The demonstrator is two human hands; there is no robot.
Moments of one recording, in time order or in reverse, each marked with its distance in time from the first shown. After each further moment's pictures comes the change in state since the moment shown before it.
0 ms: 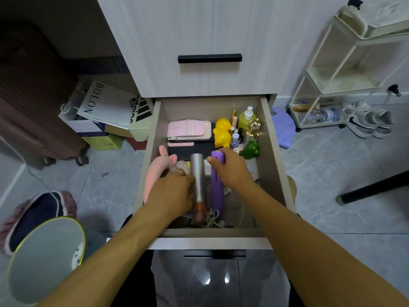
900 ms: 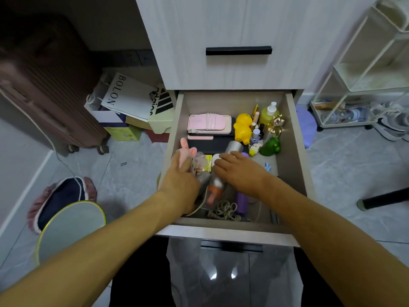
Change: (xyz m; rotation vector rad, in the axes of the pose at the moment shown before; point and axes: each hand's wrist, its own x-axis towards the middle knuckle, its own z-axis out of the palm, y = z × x) left_hand -0.007 -0.008 -0.013 0.910 -0.351 0.038; right_hand -0.006 -0.004 0.005 -1.044 -0.269 -0.946
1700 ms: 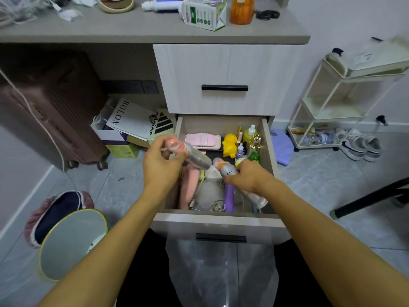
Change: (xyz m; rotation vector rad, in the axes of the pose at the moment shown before) left_hand -0.084 -0.037 -0.051 -1.968 0.924 -0.512; right_hand -0.053 -0.012 -0.098 0.762 -0.192 0.872
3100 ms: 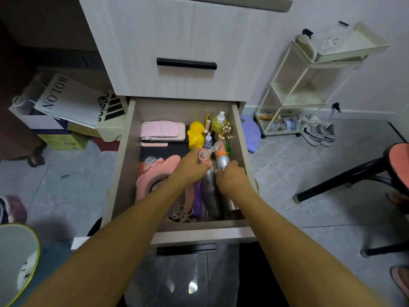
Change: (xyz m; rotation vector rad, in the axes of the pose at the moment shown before) left_hand 0.034 -0.083 0.166 0.246 -0.716 -0.156; right_hand 0.034 0.043 0.033 0.146 0.207 0.383
